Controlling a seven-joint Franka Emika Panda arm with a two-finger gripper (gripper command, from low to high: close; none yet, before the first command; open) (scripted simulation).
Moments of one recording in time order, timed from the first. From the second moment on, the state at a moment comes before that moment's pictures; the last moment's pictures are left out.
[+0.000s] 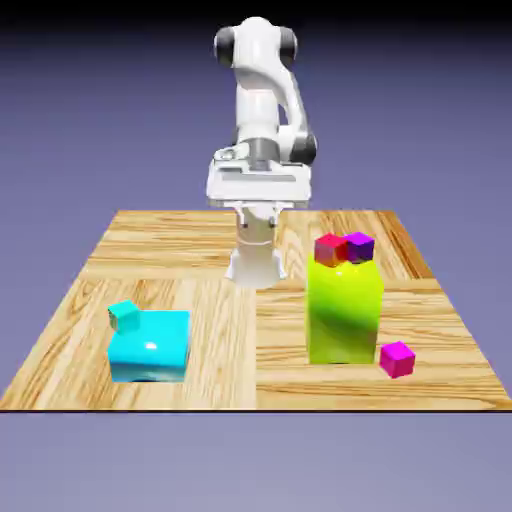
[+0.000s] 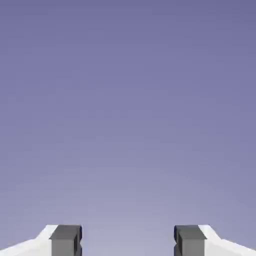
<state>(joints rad) 0.02 -0.53 0.01 -2.77 0.00 3.00 0.75</state>
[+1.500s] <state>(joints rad) 0.22 0.51 0.18 -1.90 -0.09 1.99 0.93</state>
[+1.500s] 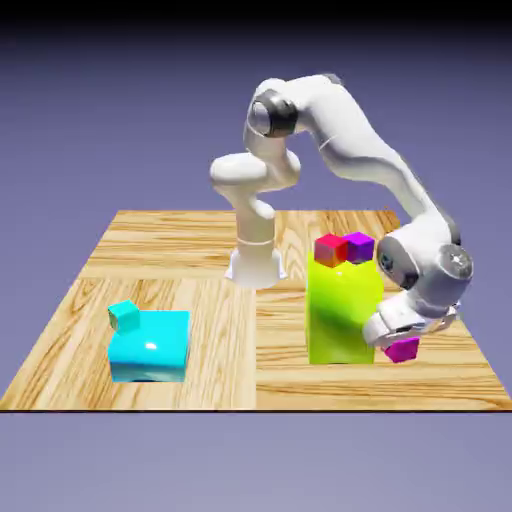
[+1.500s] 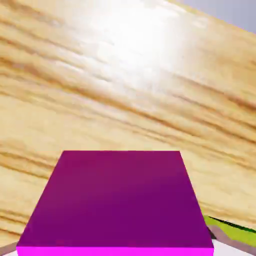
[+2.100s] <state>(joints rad) -0.24 0.20 -0.34 -2.07 -0.18 1.90 0.27</state>
